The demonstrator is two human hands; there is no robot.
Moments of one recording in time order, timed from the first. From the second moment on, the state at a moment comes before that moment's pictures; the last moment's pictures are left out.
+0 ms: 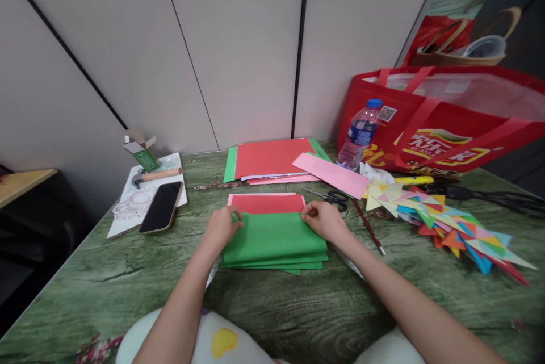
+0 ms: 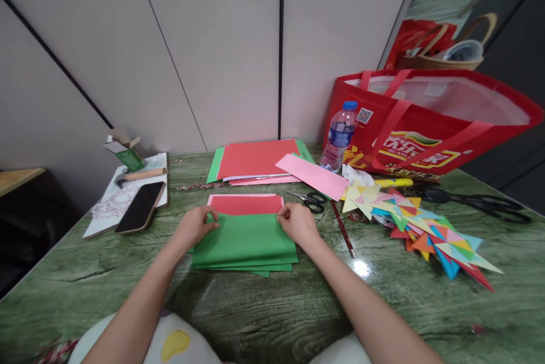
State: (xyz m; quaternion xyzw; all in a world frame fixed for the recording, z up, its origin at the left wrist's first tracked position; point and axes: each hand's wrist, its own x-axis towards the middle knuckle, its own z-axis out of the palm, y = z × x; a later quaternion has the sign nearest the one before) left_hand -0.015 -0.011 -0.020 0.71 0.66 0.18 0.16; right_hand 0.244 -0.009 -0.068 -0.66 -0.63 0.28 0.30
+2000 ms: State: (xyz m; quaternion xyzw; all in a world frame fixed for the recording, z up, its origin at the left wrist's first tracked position) left_hand 0.038 -0.040 -0.016 0.85 0.51 -0.15 0.03; right_hand 0.195 -0.041 -0.020 -0.43 -0.88 0.20 -0.07
